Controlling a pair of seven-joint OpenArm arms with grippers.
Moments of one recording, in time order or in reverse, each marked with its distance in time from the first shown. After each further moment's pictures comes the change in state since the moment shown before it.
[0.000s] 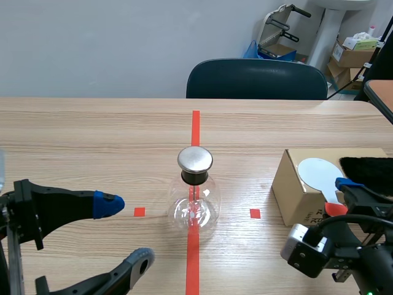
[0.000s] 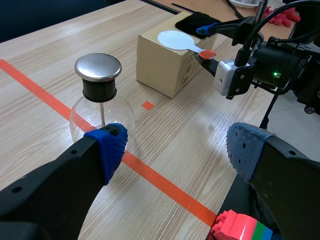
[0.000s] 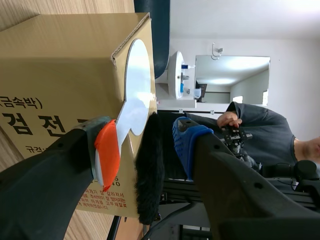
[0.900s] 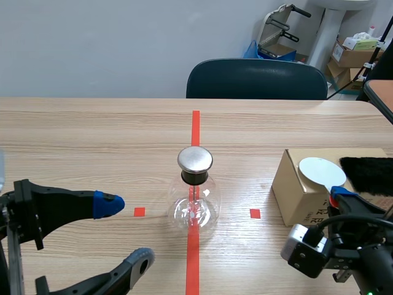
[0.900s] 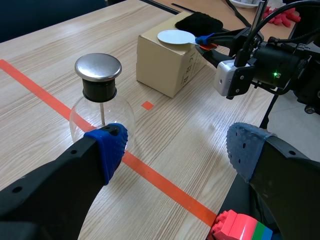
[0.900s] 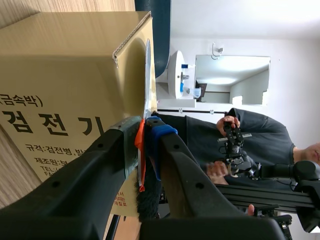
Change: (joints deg) left arm 0.0 0.0 0.0 0.0 0.0 0.0 0.0; right arm 0.0 0.0 0.0 0.0 -0.5 0.2 -0.4
